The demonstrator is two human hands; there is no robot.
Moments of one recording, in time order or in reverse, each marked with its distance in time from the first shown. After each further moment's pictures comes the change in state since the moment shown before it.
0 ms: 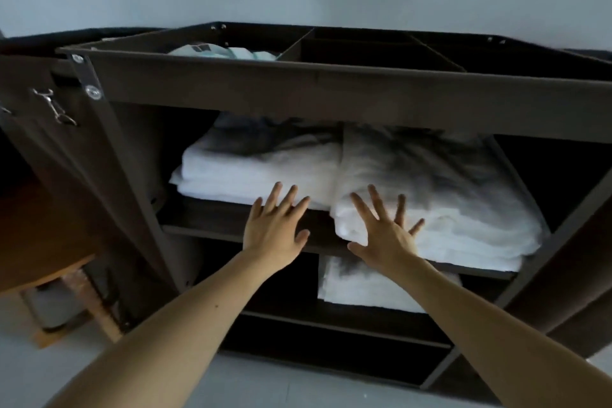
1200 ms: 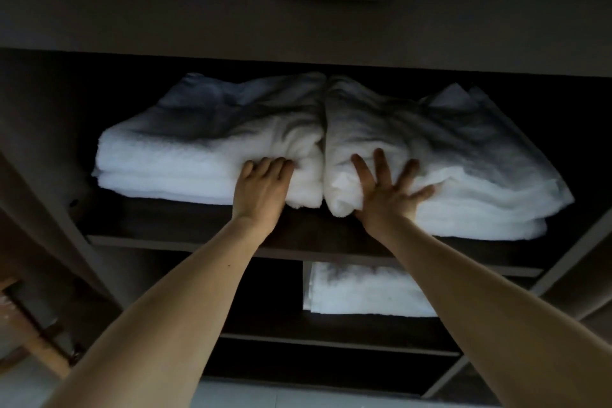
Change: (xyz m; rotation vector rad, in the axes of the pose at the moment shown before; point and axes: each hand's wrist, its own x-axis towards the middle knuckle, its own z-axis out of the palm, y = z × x) left_hand 0.112 -0.009 0.074 0.167 0.411 0.099; right_hand 0.102 0.031 0.039 -0.181 0.091 0.252
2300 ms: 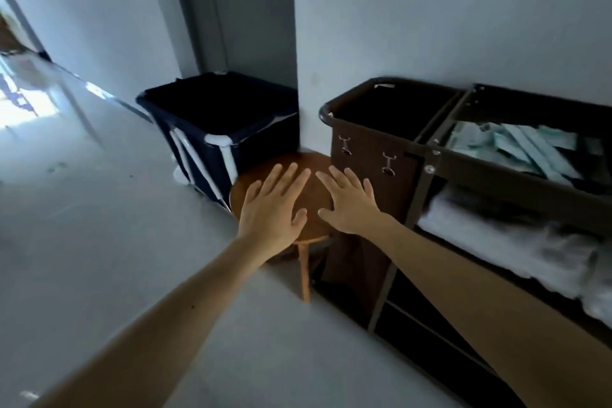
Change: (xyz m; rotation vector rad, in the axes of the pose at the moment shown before) left_hand -0.270 -0.335 -0.378 -0.048 -0.316 -0.587; right_hand -0.262 -0.417 -0.252 0.252 -0.157 -0.942
